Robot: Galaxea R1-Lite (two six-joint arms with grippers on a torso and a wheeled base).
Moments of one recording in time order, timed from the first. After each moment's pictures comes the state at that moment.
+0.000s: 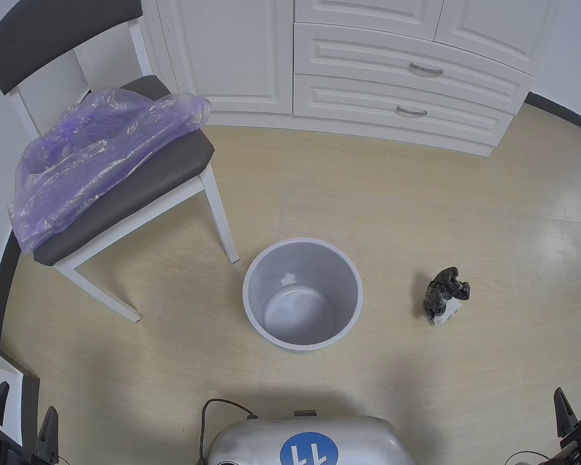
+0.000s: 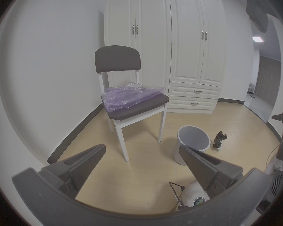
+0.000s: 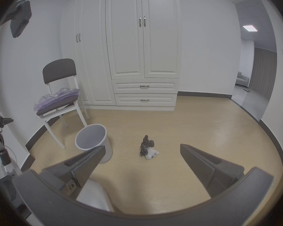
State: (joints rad) left arm 0.00 0.02 -0.02 0.00 0.00 0.00; right arm 0.00 0.02 -0.02 0.00 -0.01 0.03
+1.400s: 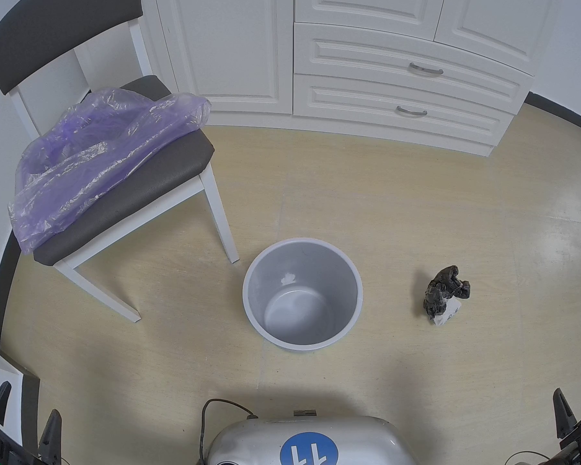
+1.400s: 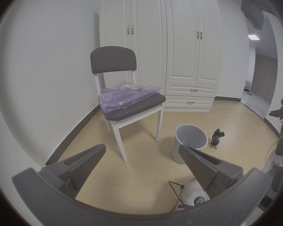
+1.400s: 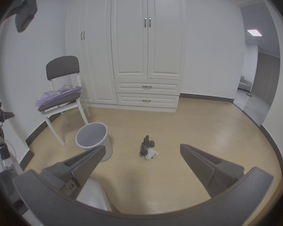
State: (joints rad) left arm 0.00 0.02 -0.02 0.00 -0.03 0.03; right arm 0.00 0.02 -0.02 -0.01 0.01 -0.01
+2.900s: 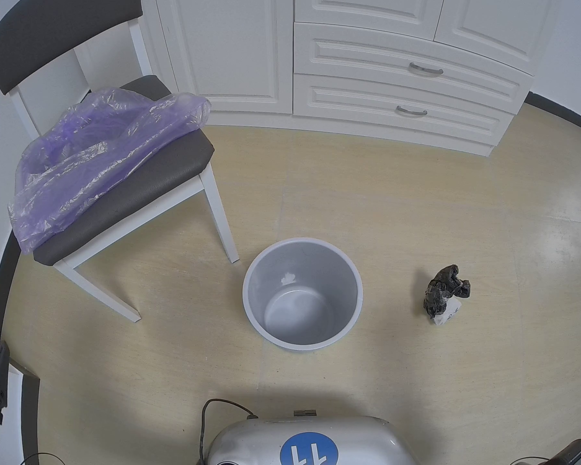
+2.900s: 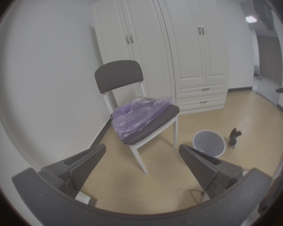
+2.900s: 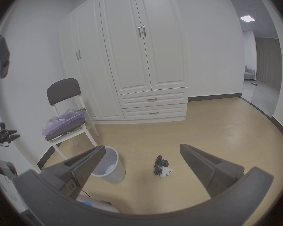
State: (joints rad) left arm -0.01 0.31 -0.32 -0.01 0.12 0.19; right arm 0.00 0.46 -0.26 -0.29 0.08 0.12
